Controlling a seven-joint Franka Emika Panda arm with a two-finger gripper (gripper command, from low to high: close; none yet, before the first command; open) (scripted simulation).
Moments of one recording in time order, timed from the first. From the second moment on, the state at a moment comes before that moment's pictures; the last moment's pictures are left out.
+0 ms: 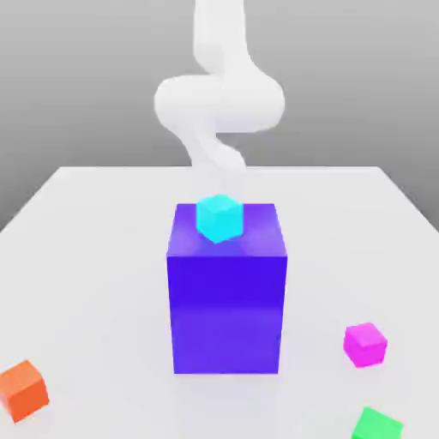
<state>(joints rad) 0.00 -0.71 0.05 -2.34 -0.01 2.35 0.84</state>
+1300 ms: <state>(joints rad) 0.31 0.34 0.22 -2.63 -0.37 2.95 1.41</state>
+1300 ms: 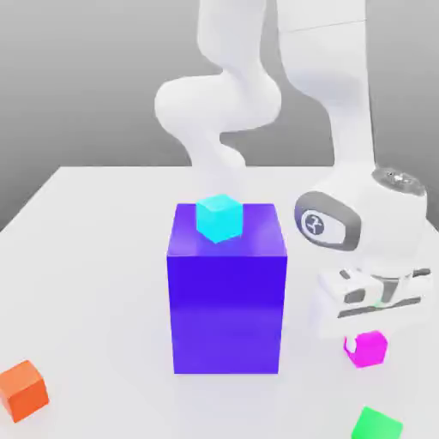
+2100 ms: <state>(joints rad) 0.09 0.43 0.26 -2.21 -0.22 2.62 0.90</state>
